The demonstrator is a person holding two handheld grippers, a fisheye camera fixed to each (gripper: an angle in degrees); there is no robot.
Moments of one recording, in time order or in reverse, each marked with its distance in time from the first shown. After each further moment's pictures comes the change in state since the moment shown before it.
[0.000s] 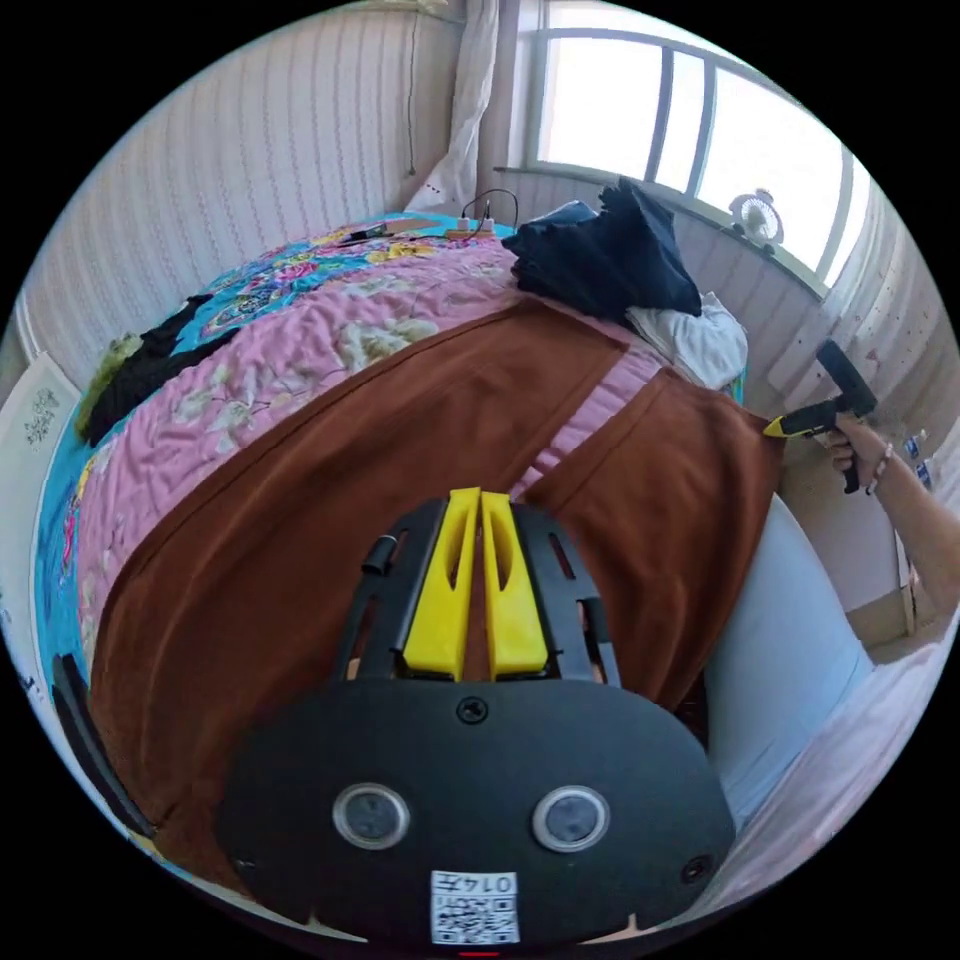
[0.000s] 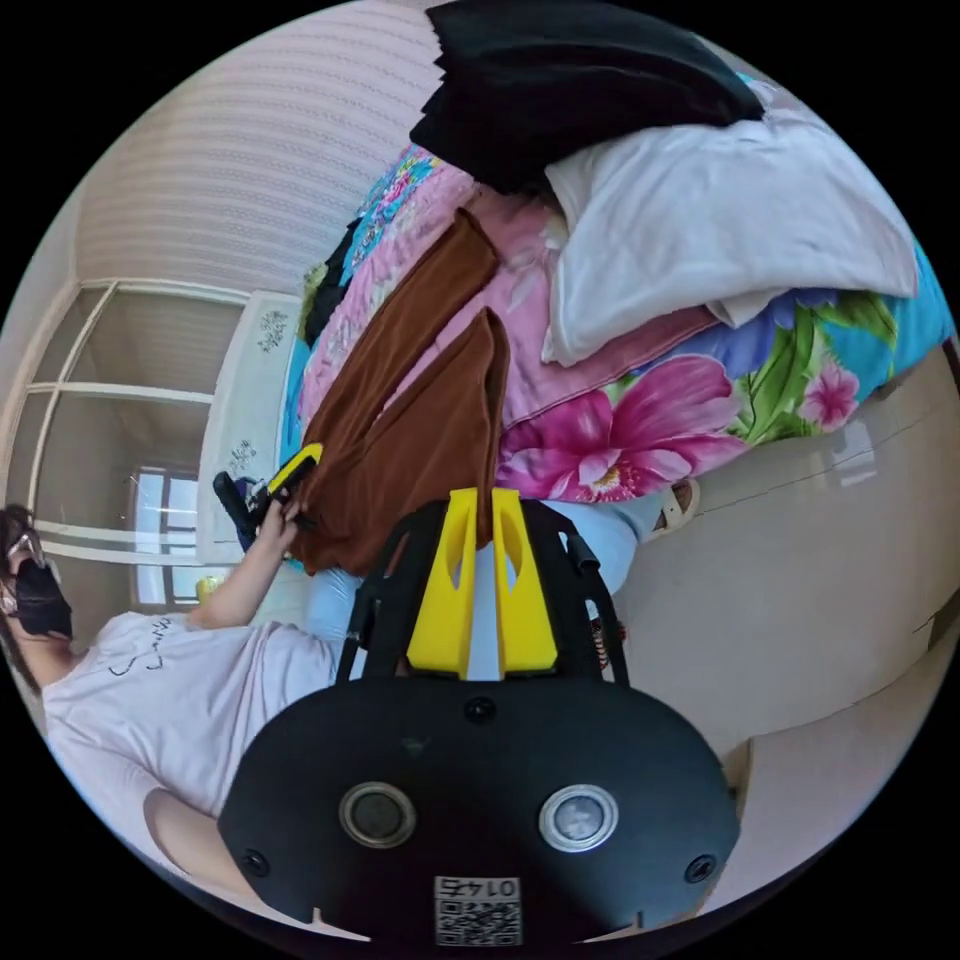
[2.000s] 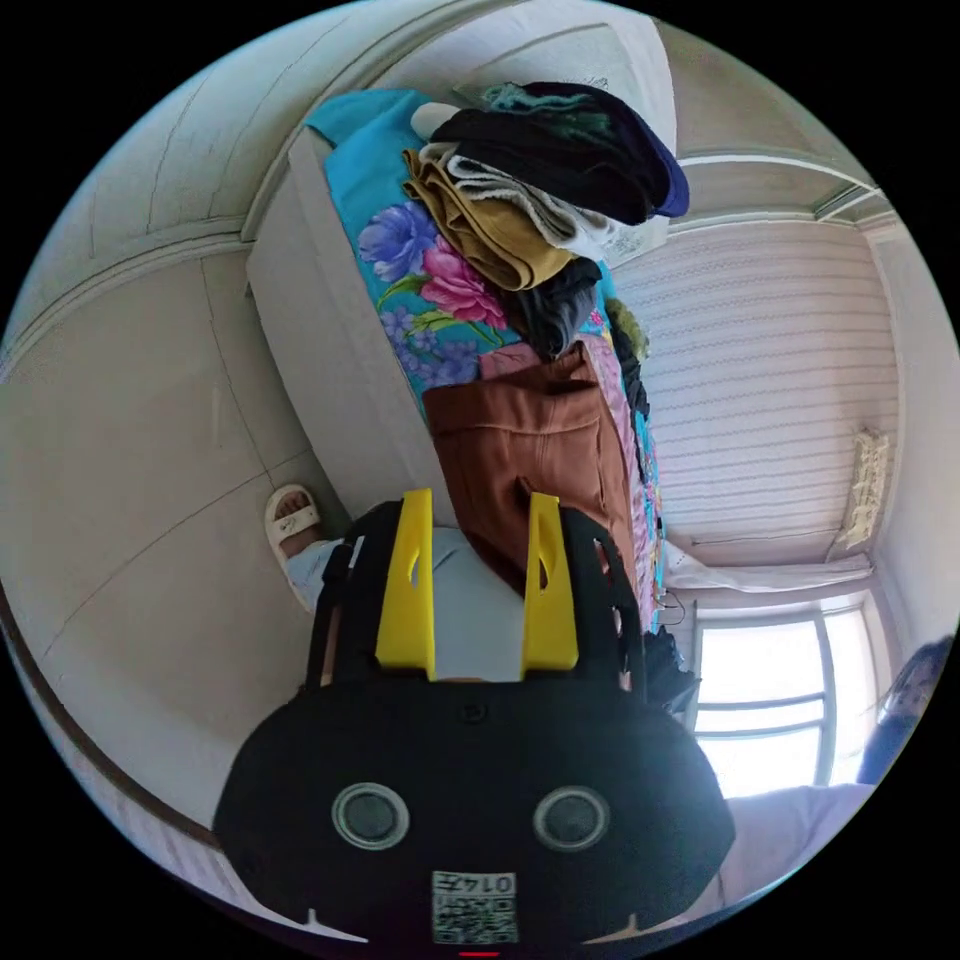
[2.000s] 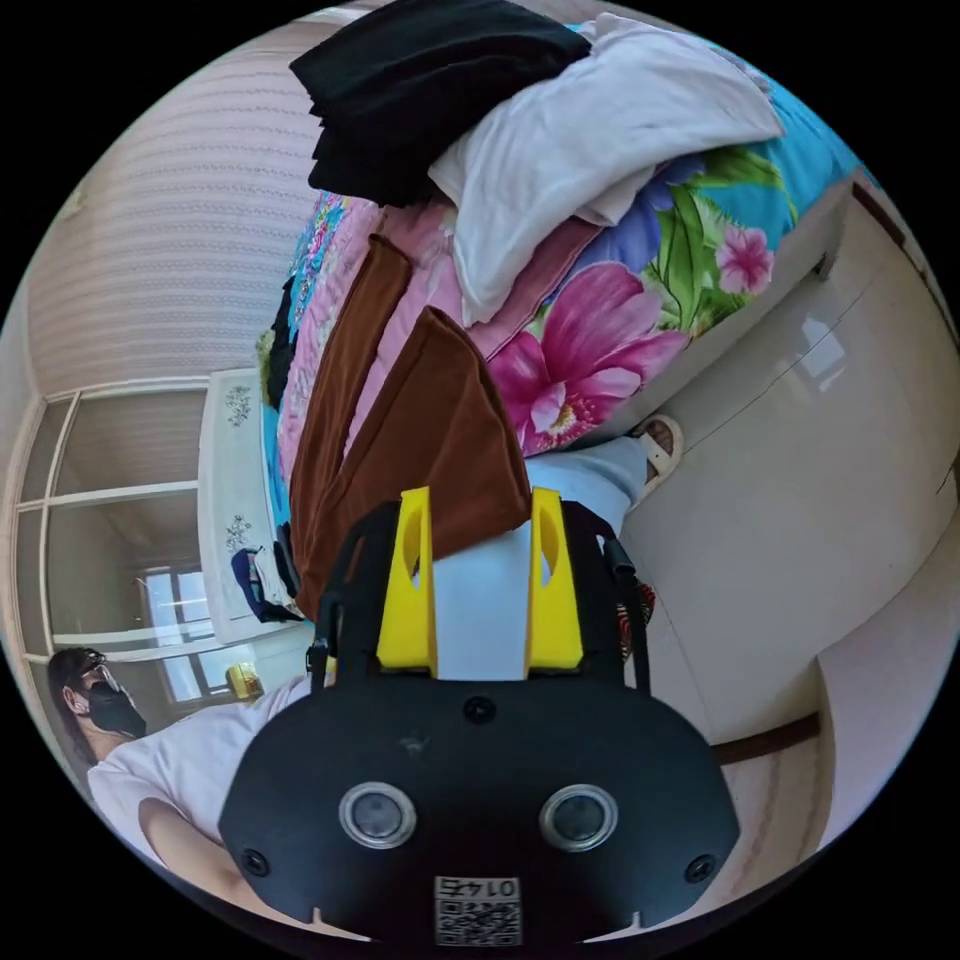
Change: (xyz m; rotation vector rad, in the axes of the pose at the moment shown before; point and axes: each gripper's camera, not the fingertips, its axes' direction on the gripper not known) left arm -0.304 0.608 -0.444 0.468 0.087 -1.570; right arm 0.031 0.035 -0.002 0.069 0.015 0.258
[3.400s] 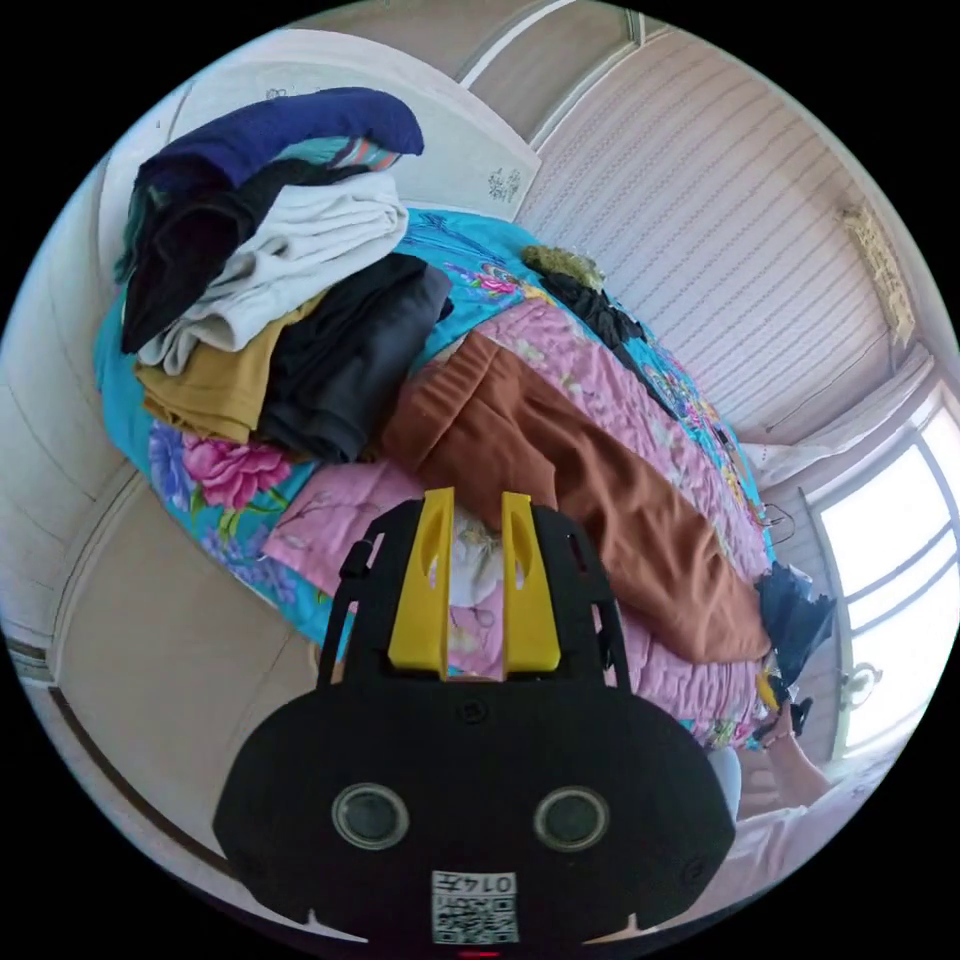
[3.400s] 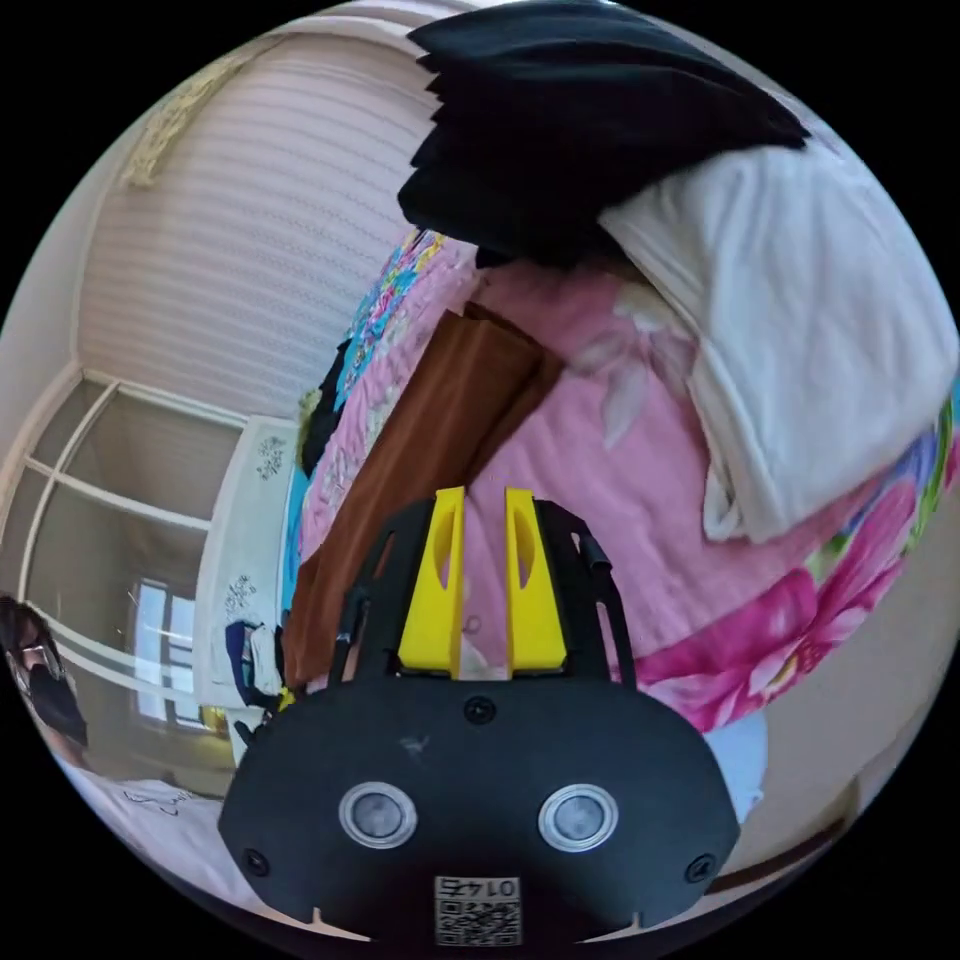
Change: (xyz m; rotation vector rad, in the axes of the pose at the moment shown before) left arm 0.203 -0.015 0.117 0.023 -0.247 0.491; right arm -0.026 -0.079 0.100 0.308 -0.086 -0.116
